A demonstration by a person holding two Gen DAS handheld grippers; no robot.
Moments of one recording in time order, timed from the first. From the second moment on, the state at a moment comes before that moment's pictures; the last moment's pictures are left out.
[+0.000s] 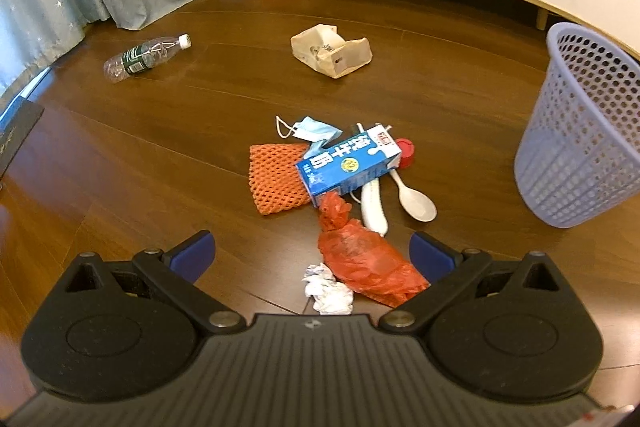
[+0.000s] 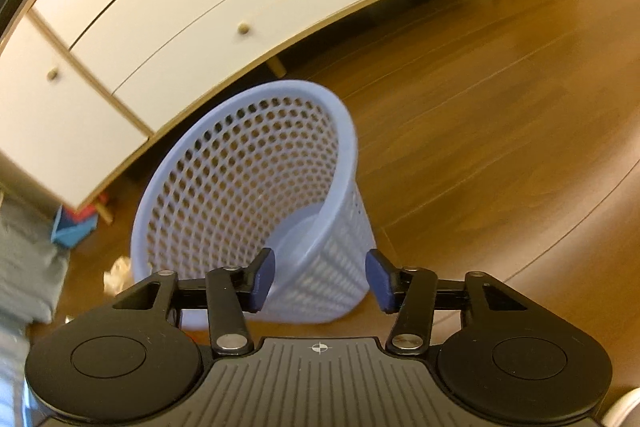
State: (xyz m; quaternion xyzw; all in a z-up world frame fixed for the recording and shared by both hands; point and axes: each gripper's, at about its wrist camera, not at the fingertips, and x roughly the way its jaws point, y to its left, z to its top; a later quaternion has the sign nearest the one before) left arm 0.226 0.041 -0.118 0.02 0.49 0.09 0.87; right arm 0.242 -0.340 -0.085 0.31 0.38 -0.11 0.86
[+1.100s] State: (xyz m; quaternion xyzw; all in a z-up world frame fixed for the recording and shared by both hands) left arm 0.188 0.079 -0.190 0.04 0.50 0.06 0.87; right arm 0.220 -0.231 -0.075 0.03 0.37 -0.14 0.92
